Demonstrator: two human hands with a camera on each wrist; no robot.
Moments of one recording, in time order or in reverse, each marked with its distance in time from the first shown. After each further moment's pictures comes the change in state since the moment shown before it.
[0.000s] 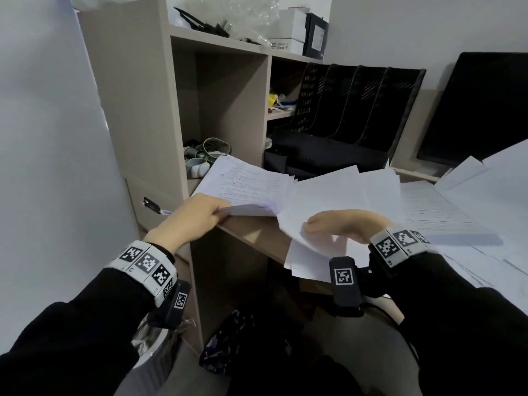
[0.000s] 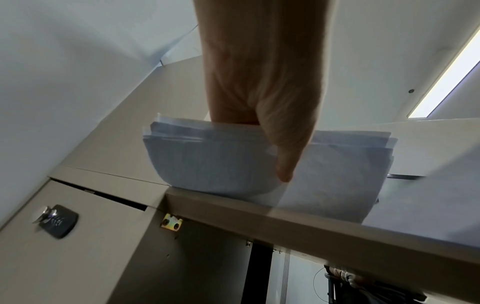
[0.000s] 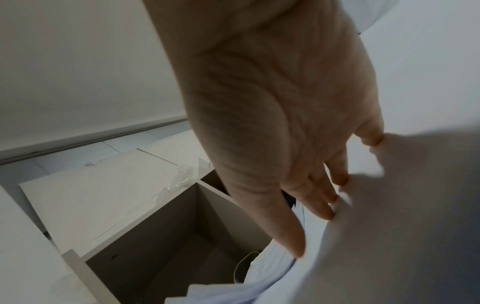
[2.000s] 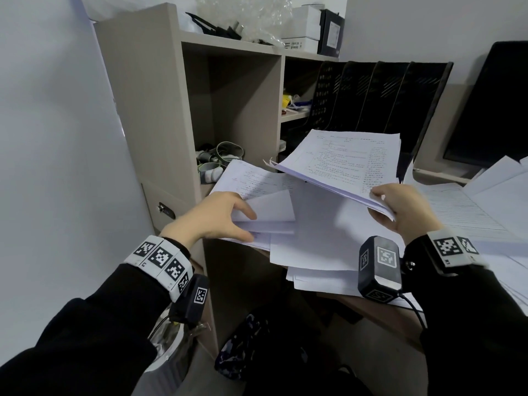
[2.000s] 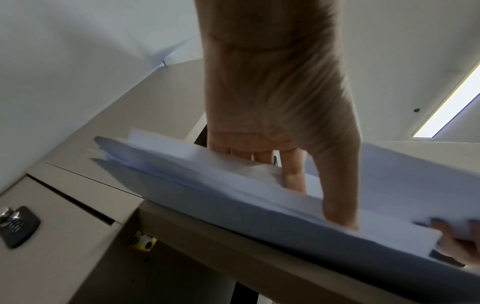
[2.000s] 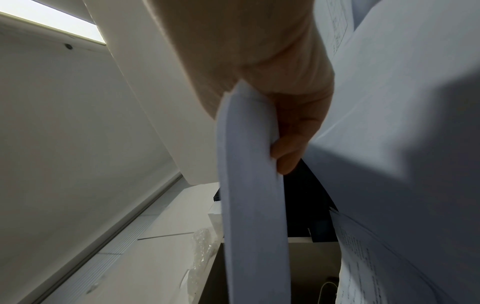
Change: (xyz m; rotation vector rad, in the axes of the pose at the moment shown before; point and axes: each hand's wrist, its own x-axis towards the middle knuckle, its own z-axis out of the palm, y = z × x) left_hand 0.012 0.009 -0.018 -0.047 -0.120 -0.005; right_hand 0.022 0.036 -0.038 1.216 0.556 0.009
